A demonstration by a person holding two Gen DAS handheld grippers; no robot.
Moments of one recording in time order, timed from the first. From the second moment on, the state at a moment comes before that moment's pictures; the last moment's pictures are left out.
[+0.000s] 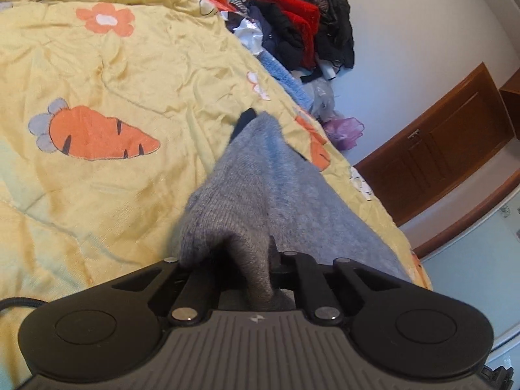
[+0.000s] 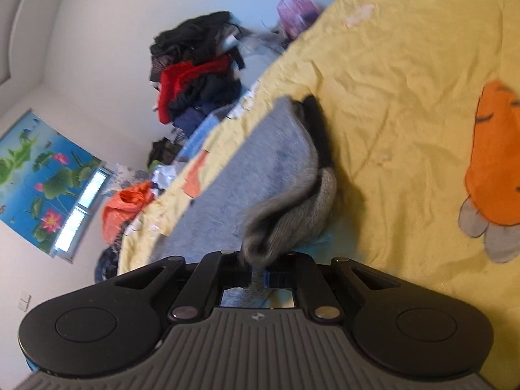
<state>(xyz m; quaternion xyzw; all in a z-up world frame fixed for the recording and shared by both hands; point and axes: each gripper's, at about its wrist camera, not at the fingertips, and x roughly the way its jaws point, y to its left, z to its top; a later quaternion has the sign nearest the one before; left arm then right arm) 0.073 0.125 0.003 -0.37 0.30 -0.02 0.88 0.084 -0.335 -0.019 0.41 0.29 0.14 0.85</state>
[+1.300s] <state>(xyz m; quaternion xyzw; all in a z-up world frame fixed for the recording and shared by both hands) 0.027 0.137 0.031 -0.39 0.23 -0.02 0.89 0.079 -0.321 -0.013 0.41 0.24 0.15 0.87</state>
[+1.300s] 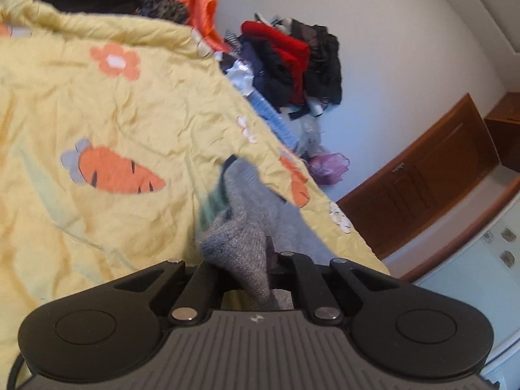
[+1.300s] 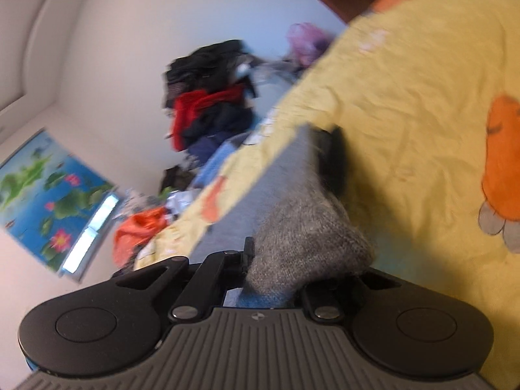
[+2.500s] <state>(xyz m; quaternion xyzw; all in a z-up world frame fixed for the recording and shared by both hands) 0.123 0.088 0.033 0.06 0.32 -0.07 0.94 0.121 -0.303 0.004 0.09 0.34 0.18 0.92</state>
